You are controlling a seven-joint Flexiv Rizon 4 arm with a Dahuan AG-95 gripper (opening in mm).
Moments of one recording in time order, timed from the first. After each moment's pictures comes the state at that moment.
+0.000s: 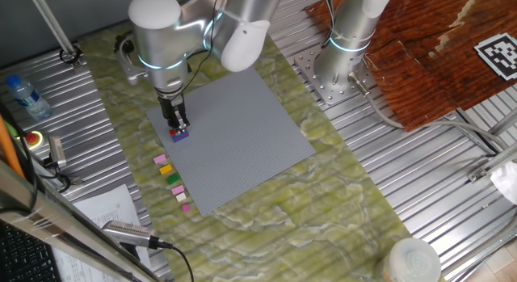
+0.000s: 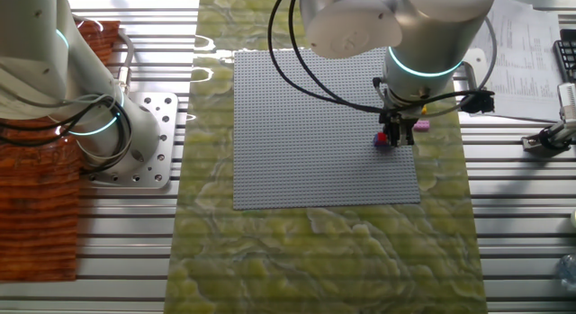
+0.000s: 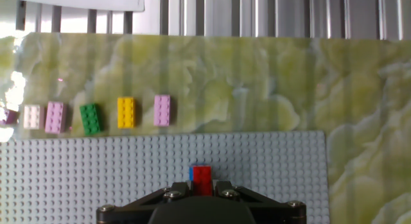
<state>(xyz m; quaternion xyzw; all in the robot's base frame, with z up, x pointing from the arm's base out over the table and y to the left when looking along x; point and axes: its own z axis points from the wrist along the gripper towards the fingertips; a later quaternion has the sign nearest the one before) 0.570 -0.009 0.044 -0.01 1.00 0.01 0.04</state>
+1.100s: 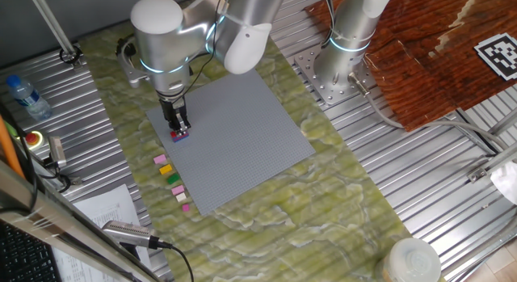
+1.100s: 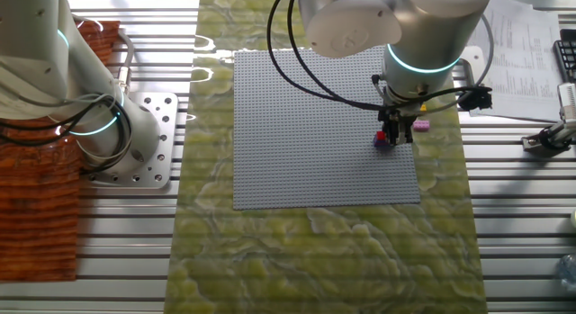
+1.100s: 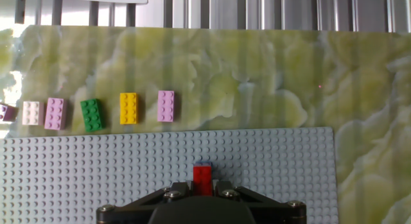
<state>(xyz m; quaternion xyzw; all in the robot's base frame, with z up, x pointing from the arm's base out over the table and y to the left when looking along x) 0.568 -0.004 0.043 -0.01 1.00 0.01 0.04</state>
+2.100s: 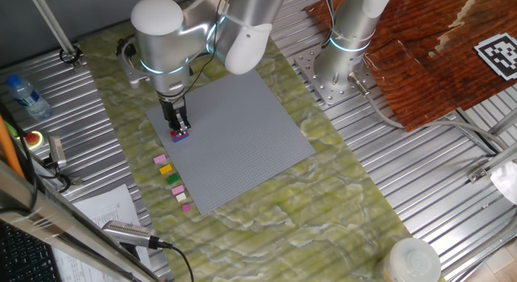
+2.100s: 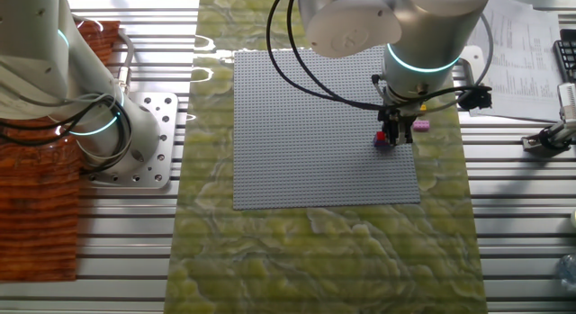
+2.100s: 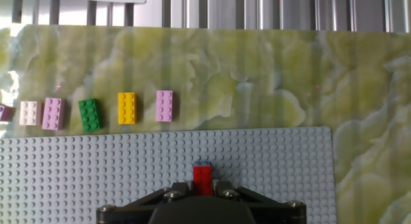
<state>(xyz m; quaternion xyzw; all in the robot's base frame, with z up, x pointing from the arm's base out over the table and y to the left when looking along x) 0.568 -0.005 0.043 -0.01 1.00 0.00 0.04</state>
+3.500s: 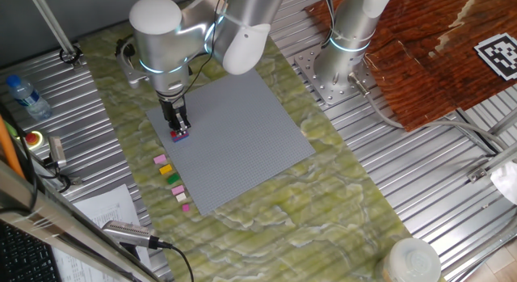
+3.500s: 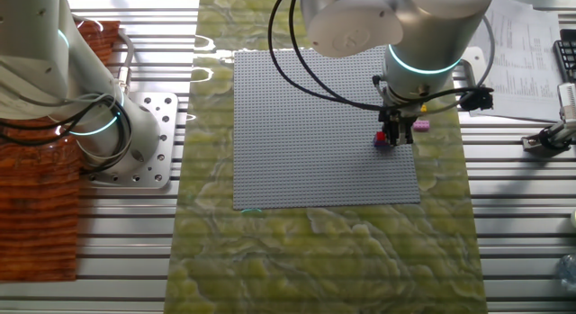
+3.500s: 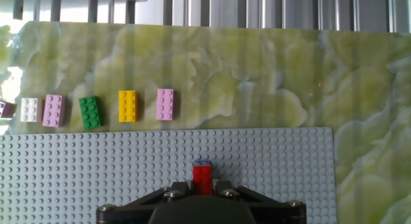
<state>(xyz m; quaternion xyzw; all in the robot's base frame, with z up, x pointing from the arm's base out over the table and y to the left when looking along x) 0.567 -0.005 0.042 -0.02 1.00 0.01 0.04</state>
